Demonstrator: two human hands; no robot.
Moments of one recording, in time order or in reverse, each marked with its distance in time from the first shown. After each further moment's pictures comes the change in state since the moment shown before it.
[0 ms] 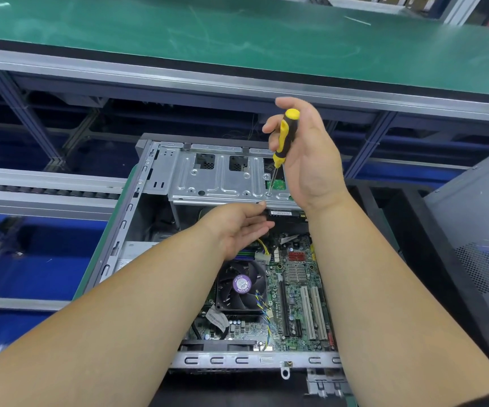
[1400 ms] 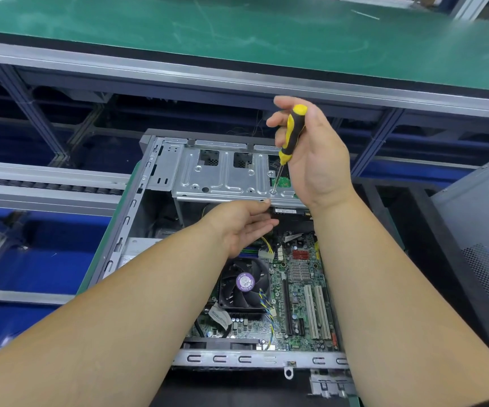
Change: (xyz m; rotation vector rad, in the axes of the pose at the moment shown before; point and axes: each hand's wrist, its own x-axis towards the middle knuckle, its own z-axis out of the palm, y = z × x) left_hand 0.003 -0.001 -0.002 0.015 0.003 0.010; right_hand 0.000 0.000 0.000 0.031 0.024 0.010
